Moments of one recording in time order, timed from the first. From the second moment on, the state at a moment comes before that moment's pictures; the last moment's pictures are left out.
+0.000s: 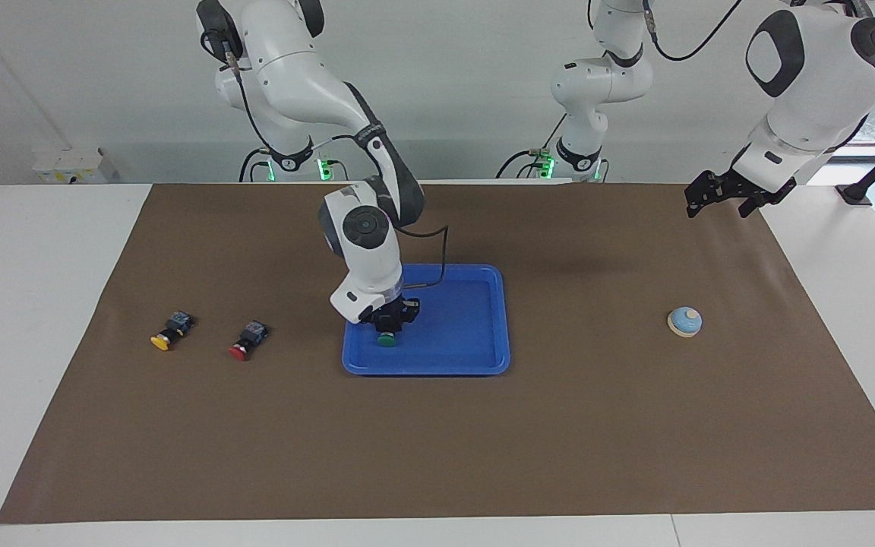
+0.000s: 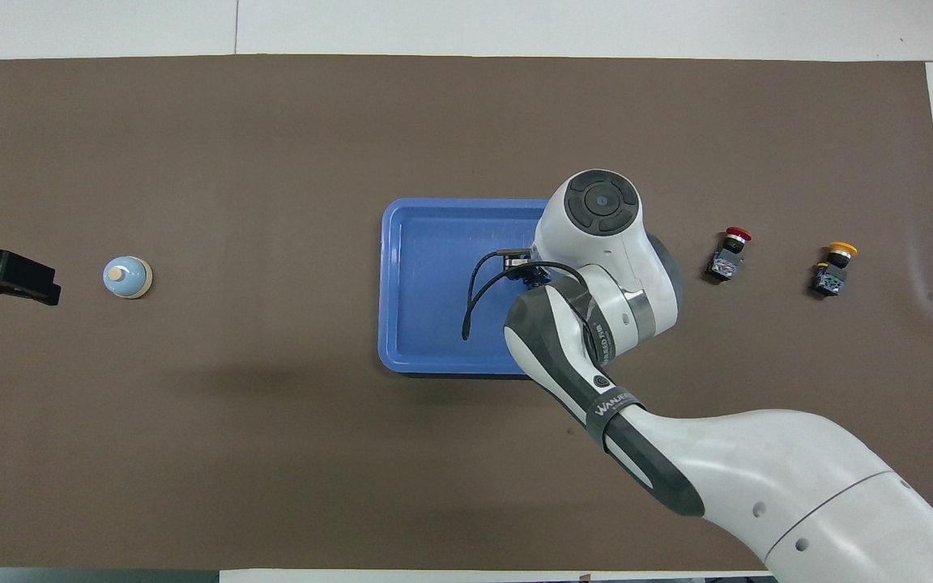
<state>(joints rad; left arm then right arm) 0.06 -0.02 -0.05 -1.70 0.03 1.54 0.11 0.36 0.45 0.09 -1.80 0.00 2.21 0.48</state>
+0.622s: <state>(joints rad) 0.06 -0.02 -0.05 -1.70 0.03 1.54 0.11 0.12 0.28 0.07 -1.65 0.00 1.92 0.46</state>
